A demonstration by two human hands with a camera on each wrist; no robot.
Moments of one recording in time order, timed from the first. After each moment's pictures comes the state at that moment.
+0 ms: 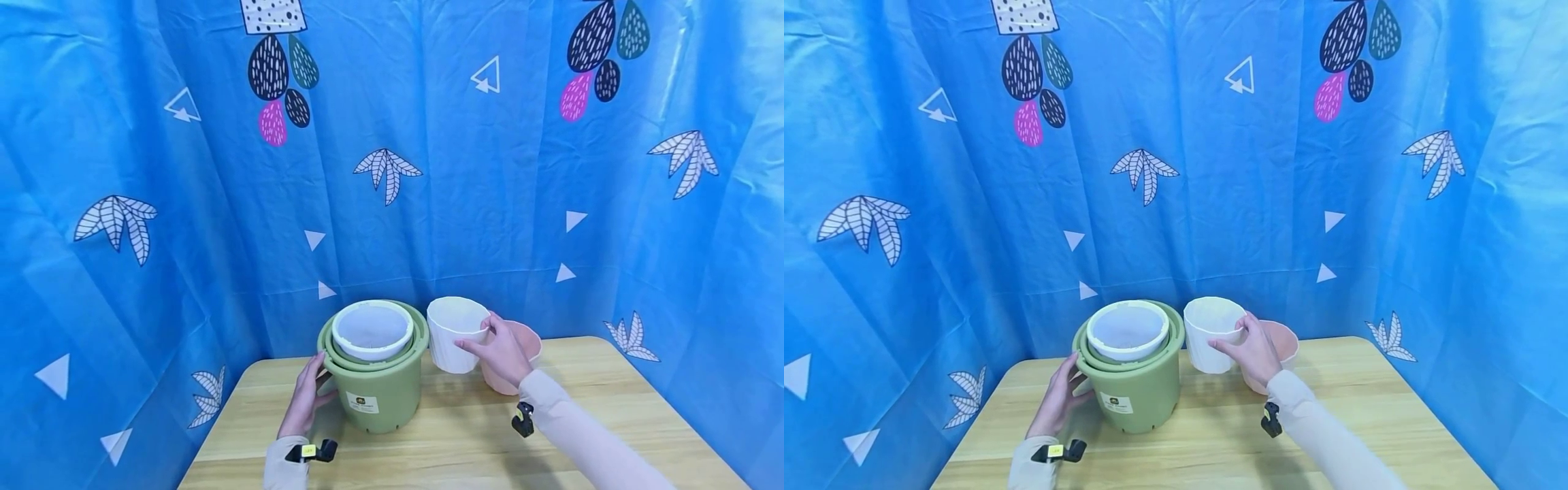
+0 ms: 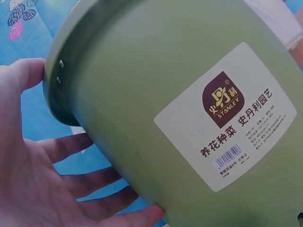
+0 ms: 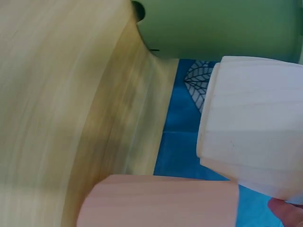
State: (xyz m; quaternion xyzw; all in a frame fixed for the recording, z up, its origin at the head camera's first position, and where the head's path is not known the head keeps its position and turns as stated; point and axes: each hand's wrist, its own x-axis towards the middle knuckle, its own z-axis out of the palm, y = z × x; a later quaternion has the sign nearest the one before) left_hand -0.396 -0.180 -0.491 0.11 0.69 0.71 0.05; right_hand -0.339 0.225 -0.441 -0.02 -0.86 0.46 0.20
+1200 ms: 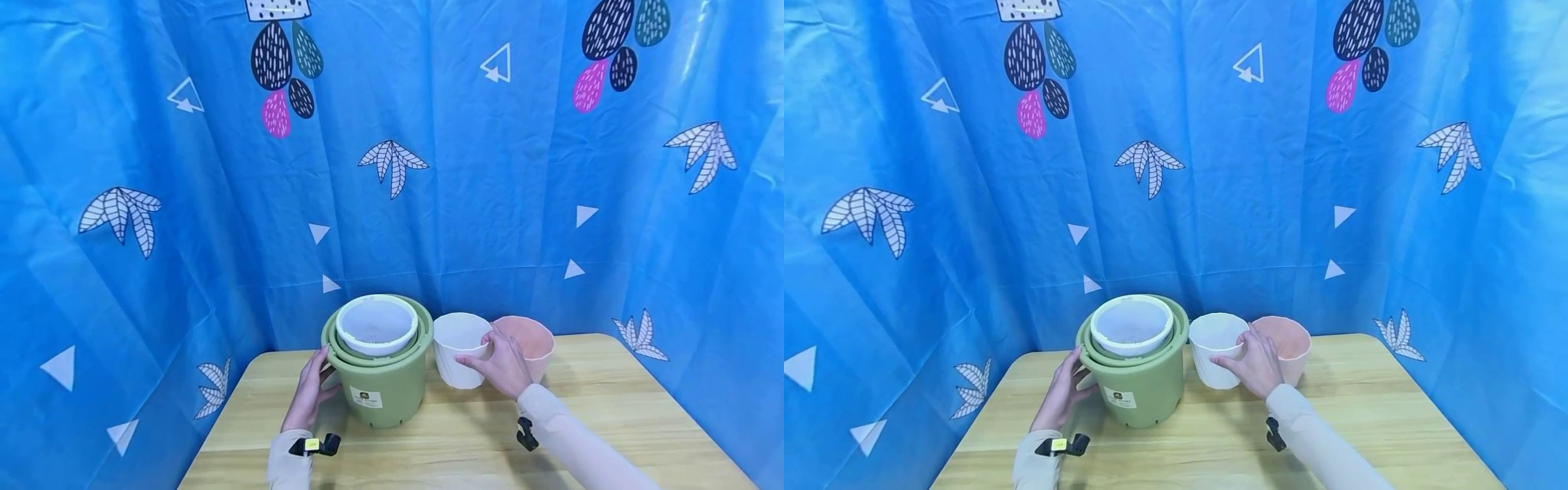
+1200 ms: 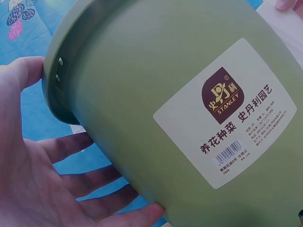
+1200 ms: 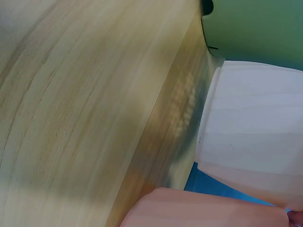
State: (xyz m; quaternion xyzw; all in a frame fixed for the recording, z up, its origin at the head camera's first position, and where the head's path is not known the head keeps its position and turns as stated) left_hand -0.394 -0.180 -0.490 0.10 0.69 0.72 0.05; right_hand -0.344 0.219 -0.484 -0.03 -0.91 0.34 0.25
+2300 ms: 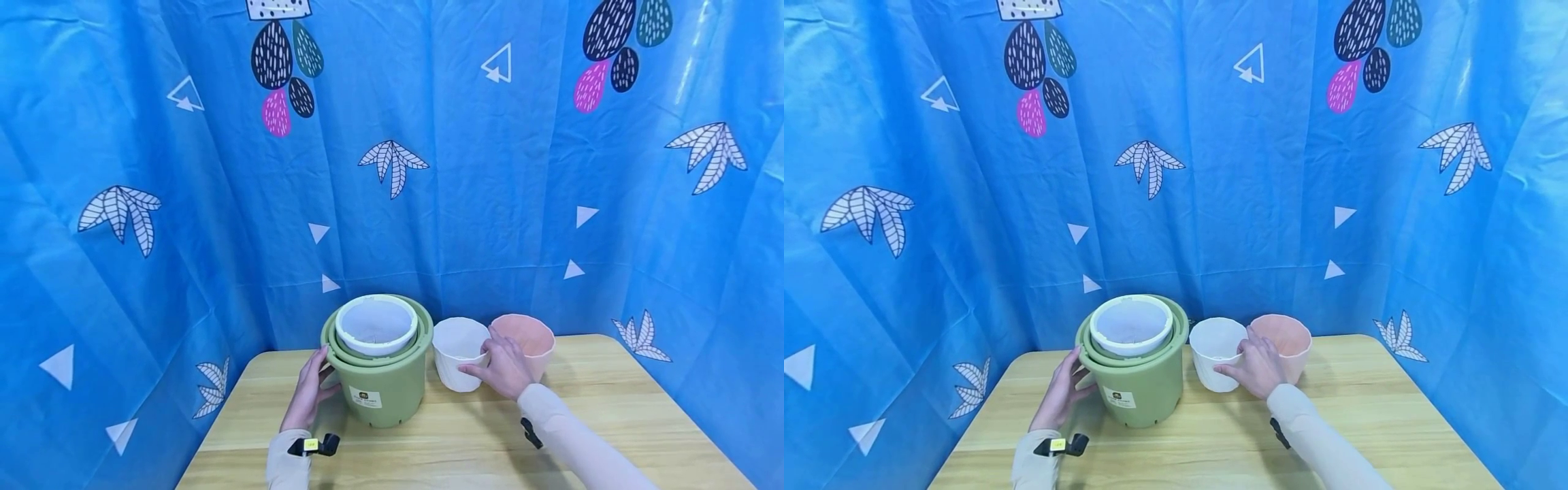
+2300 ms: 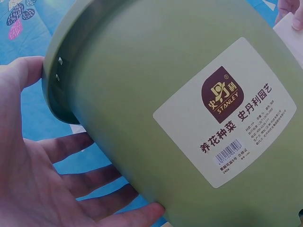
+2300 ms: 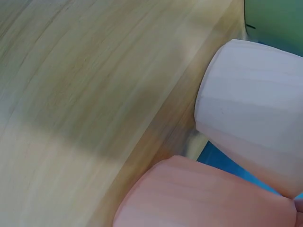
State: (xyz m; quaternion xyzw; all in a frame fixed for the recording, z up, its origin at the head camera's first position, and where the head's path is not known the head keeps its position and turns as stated) left_hand -0.395 -0.178 -0.489 0.09 0.69 0.72 0.04; right_hand -0.347 0.231 -0.496 0.04 -0.94 0.21 0.26
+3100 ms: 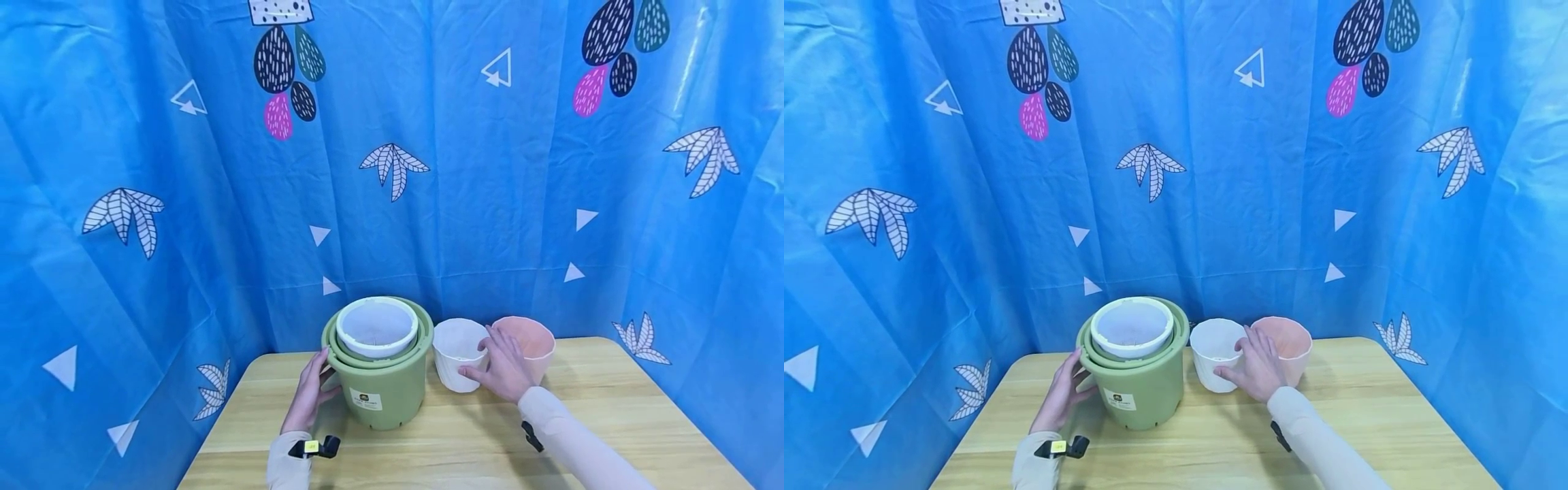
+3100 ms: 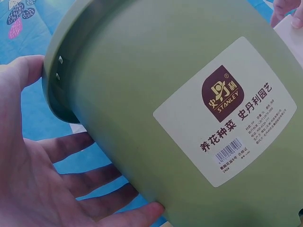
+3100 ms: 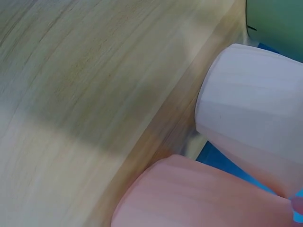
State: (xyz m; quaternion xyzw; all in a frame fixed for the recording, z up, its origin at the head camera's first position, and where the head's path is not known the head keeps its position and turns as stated) left_hand -0.396 -0.180 -0.492 0.09 0.69 0.72 0.04; right_hand -0.347 0.233 -0.497 0.07 -0.94 0.22 0.26
